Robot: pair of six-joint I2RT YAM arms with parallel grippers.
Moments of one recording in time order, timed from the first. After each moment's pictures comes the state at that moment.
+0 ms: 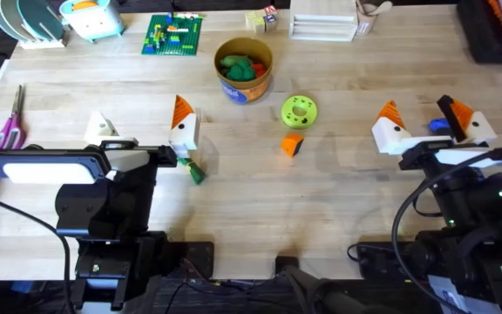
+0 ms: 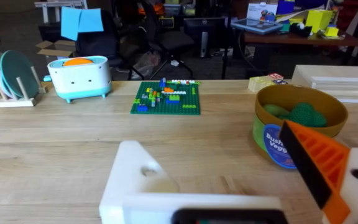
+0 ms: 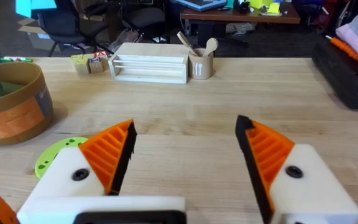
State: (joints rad) left arm -0.01 0.00 0.01 -0.02 0.00 -0.01; right arm 0.01 0.00 0.01 -0.10 -0.02 0.00
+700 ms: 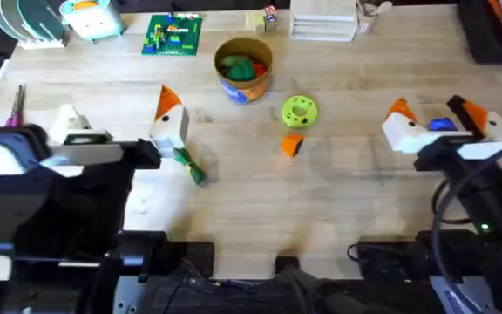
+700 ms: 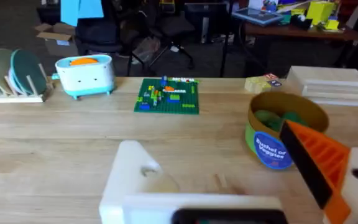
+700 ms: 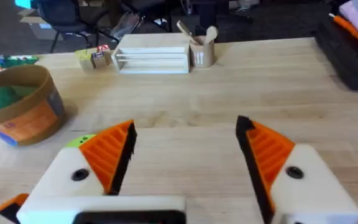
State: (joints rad) left arm -0.01 0.06 0.29 -0.32 -0.01 -0.03; right arm 0.01 0.06 0.19 -0.31 -0.02 0.07
